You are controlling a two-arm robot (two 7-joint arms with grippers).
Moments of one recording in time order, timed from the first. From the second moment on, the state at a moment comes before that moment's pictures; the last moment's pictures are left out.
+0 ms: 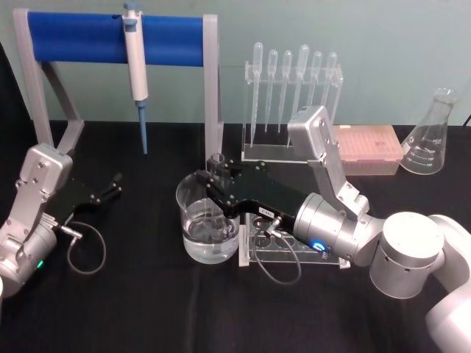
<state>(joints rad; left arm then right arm) -0.20 0.60 0.45 -1.41 -0.25 -0.12 0.03 0.36 0.32 -0.56 -1.48 0.36 0.07 0.48</state>
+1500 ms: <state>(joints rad) -0.20 0.60 0.45 -1.41 -0.25 -0.12 0.03 0.36 0.32 -0.56 -1.48 0.36 0.07 0.48</state>
